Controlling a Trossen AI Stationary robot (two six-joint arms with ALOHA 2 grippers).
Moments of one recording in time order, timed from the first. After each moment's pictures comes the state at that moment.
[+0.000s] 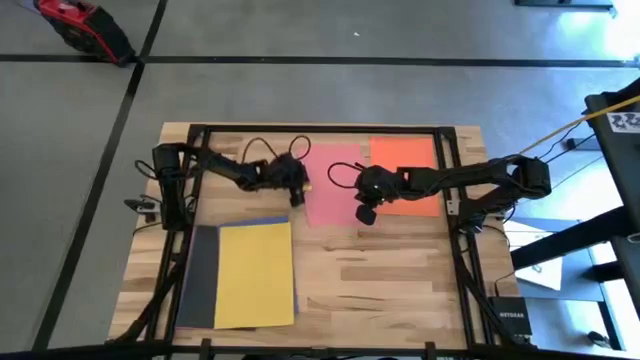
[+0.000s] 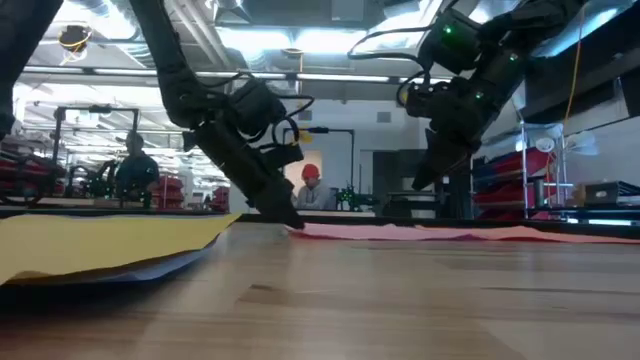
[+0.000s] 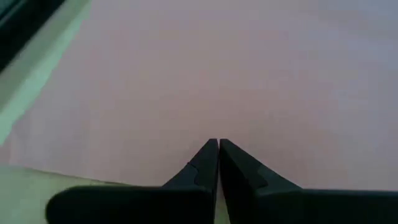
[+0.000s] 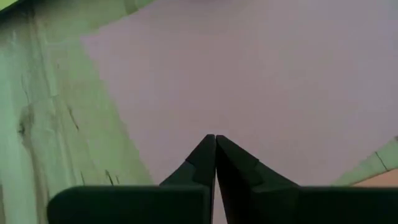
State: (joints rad) left arm 0.38 1.88 0.77 0.38 -0.11 0.17; right arm -0.17 1.44 0.73 -0.23 0.04 0.21
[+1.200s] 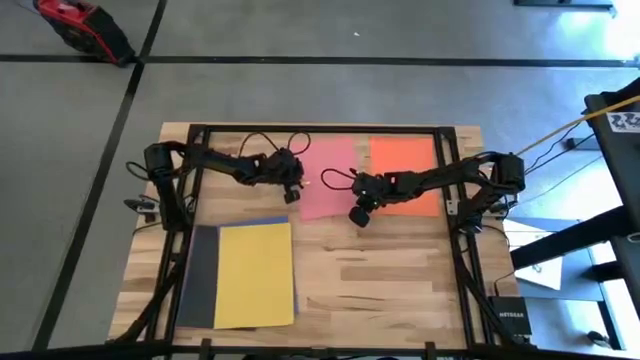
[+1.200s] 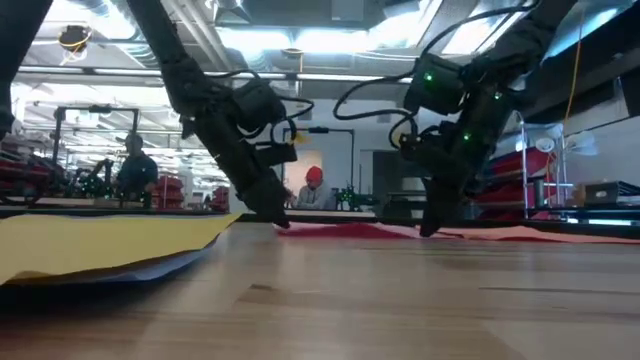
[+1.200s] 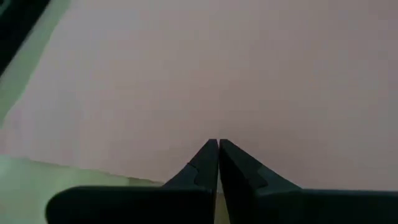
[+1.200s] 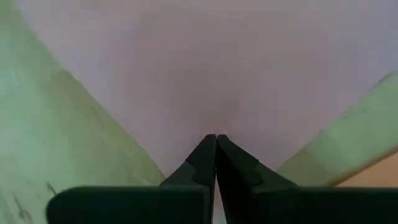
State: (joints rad) left arm 0.42 1.81 0.80 0.18 -0.11 0.20; right arm -0.16 1.66 0.73 -0.20 0.04 0.43
